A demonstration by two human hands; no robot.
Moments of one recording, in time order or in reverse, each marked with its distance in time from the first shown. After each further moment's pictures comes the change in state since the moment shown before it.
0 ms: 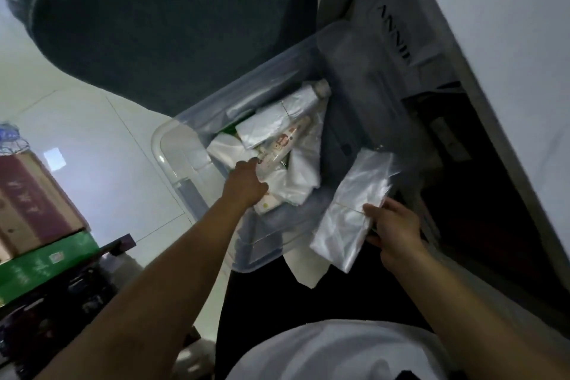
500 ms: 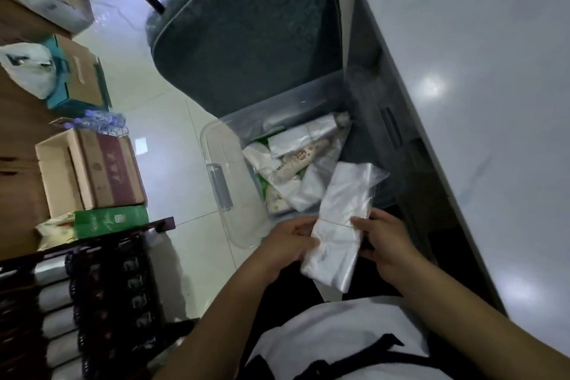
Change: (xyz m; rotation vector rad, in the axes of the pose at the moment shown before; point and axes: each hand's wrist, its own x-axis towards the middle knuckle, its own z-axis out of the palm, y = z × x) left_hand -0.197 0.114 0.059 -1.010 -0.125 -0.131; right_hand -0.028 -0.043 -0.064 -0.201 -0.497 -0.035
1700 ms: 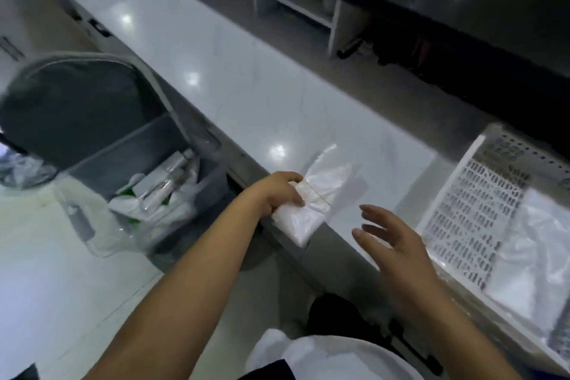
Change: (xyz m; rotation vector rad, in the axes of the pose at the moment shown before) left_hand -0.138 -0.079 0.312 0.797 -0.293 0.358; right_hand -0.309 0.259 -0.294 -0.143 0.480 -0.827
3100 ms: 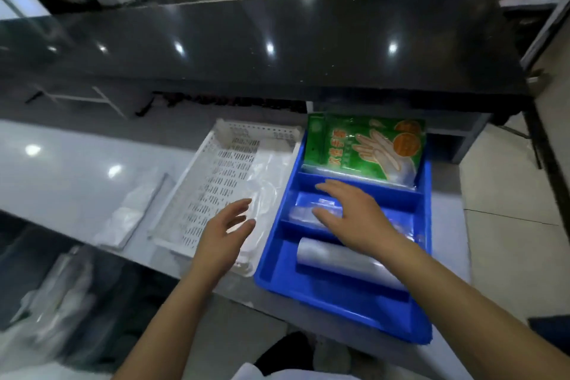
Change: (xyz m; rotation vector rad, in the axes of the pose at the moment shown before) left_hand -0.098 0.090 0.431 0.220 0.268 0.531; right_hand -0.087 0.196 -0.410 -0.407 0.164 -0.159
